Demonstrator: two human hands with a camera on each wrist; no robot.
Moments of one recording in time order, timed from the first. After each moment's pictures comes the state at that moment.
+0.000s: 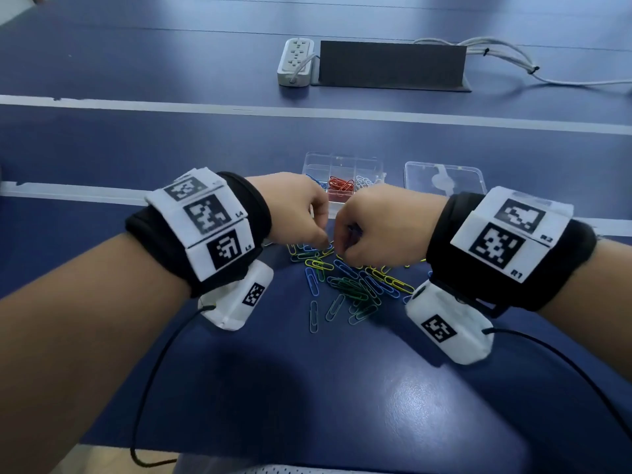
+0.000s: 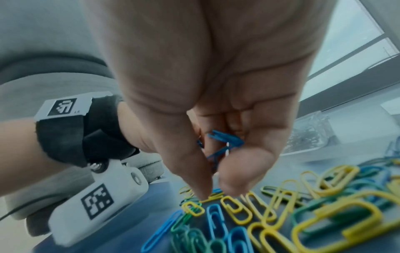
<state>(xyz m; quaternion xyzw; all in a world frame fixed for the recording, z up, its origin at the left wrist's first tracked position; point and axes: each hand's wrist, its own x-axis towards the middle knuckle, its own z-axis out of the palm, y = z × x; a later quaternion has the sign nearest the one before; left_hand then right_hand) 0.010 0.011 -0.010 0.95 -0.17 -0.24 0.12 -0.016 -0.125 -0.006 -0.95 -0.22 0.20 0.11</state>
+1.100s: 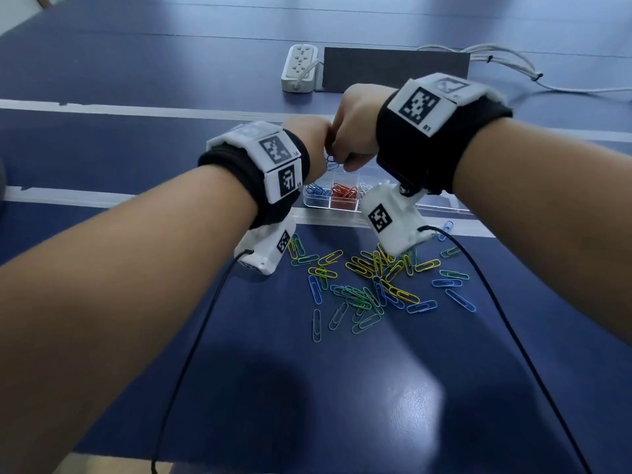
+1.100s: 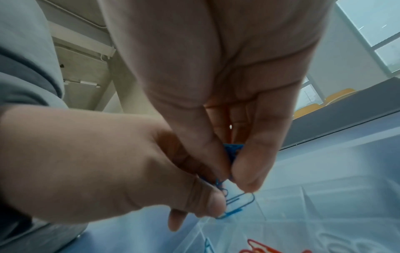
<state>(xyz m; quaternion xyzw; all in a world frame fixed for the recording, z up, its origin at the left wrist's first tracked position) 0.076 -0.007 -0.009 0.98 -0.12 -0.07 0.15 0.091 -0.112 0.011 -0.96 -0.03 0.13 0.24</state>
